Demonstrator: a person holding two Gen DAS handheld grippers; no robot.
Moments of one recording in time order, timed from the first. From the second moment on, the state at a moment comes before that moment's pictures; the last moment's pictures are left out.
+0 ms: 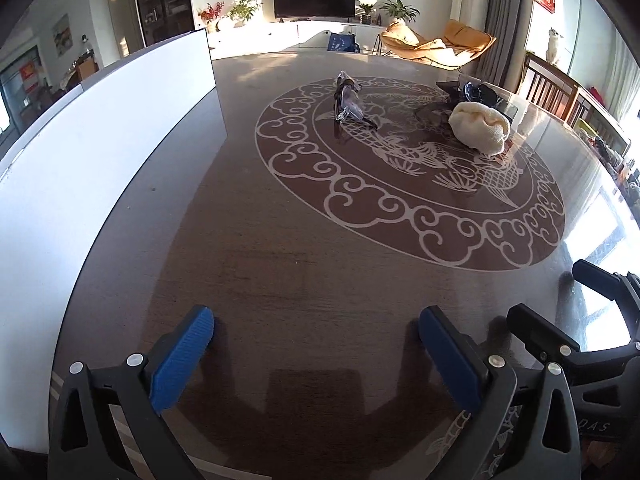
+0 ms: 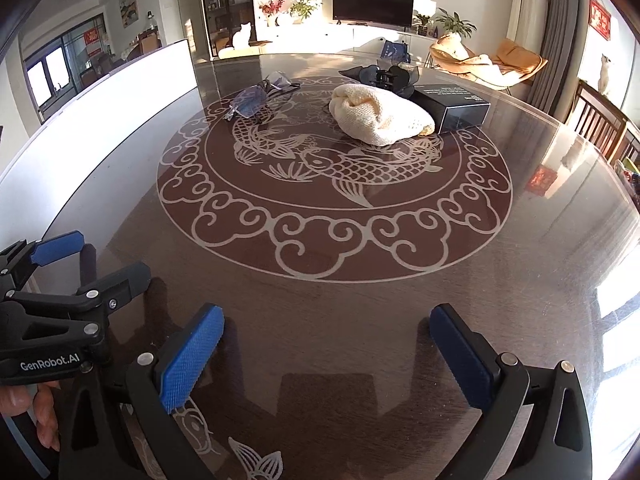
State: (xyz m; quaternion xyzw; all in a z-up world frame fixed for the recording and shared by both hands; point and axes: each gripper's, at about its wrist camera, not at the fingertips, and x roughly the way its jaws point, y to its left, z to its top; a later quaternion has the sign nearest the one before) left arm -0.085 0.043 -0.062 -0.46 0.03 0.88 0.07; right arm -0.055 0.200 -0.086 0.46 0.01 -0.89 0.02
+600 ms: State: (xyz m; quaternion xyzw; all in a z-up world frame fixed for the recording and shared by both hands) left arm -0.087 0.043 -0.062 -0.46 0.03 0.88 0.06; right arm -0.226 0.222 -0.077 0.44 -0.03 -0.89 -0.04
